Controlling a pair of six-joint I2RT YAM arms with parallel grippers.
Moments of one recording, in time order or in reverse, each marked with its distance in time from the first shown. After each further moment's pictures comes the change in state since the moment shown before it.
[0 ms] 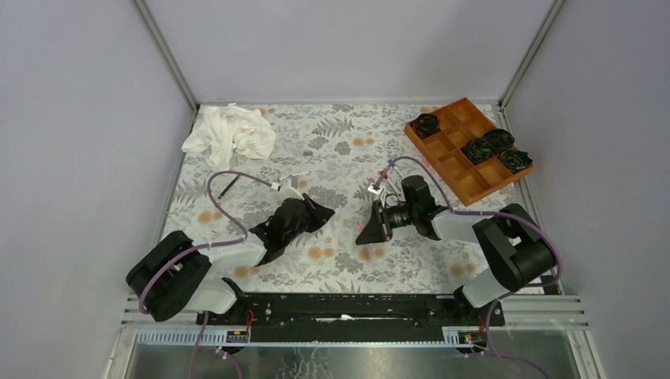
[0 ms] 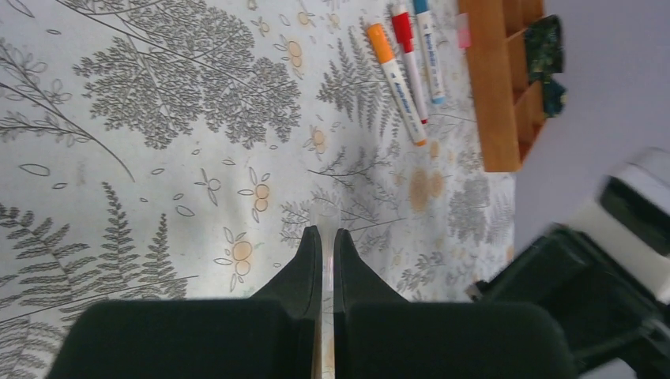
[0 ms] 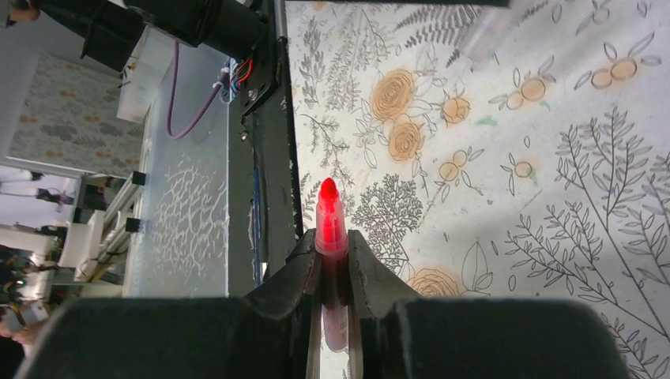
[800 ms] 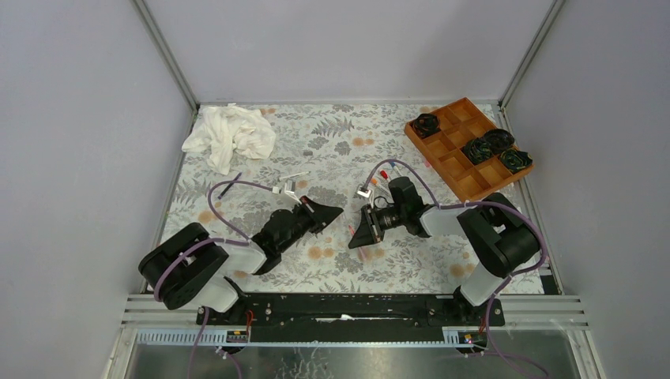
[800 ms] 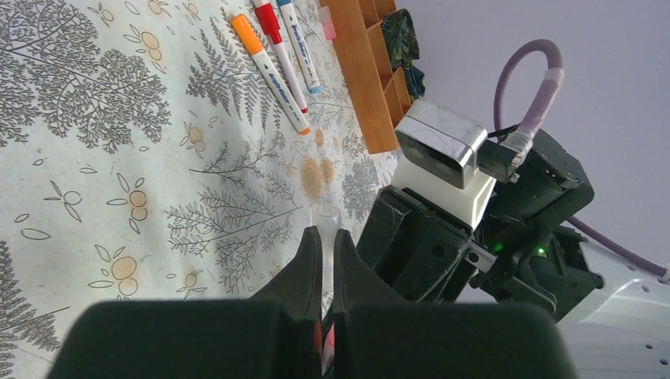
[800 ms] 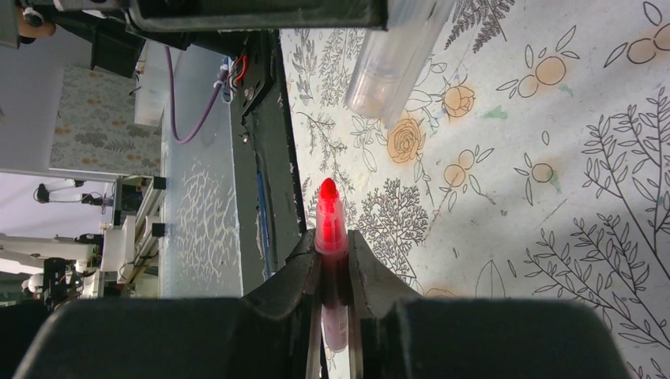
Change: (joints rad) left arm 0.004 0.096 -0.169 0.583 0.127 -0.106; right arm 0.072 0.137 0.059 0.007 0.047 0.105
